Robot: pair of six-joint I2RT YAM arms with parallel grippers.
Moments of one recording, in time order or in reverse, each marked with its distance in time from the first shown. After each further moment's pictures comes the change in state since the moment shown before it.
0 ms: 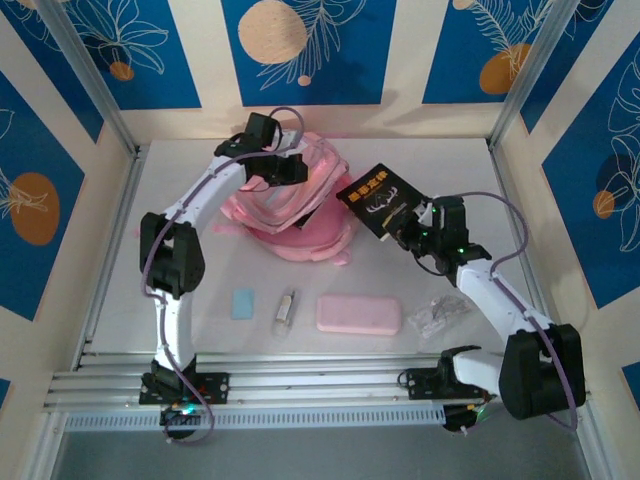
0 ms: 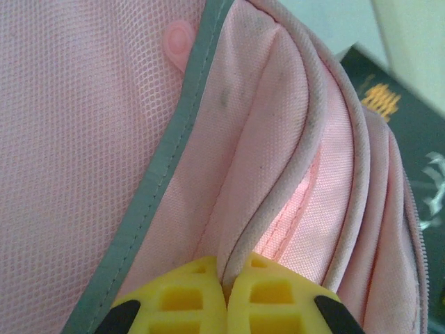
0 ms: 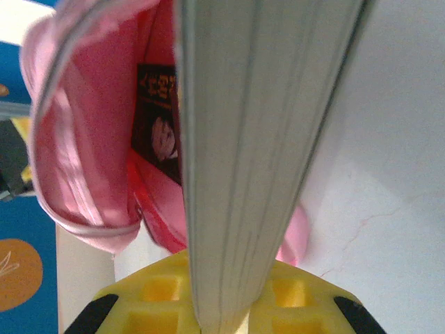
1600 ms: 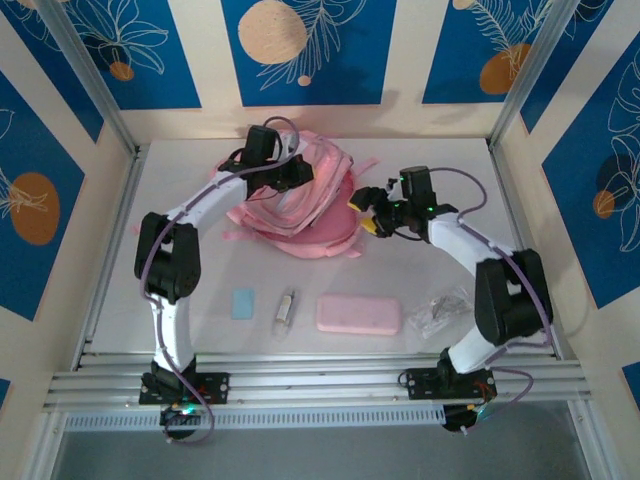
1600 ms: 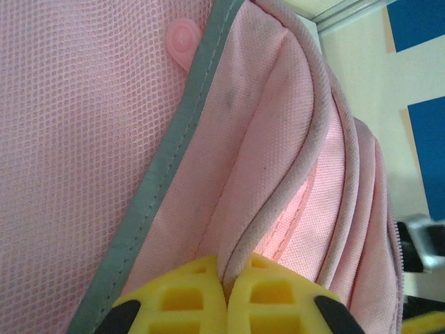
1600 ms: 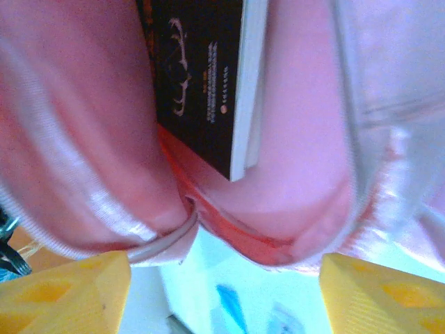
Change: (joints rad) left arm -0.007 -0.052 -0.257 0.394 0.032 -0.275; right arm 0.071 0.372 0.327 -0.085 -0.138 0.072
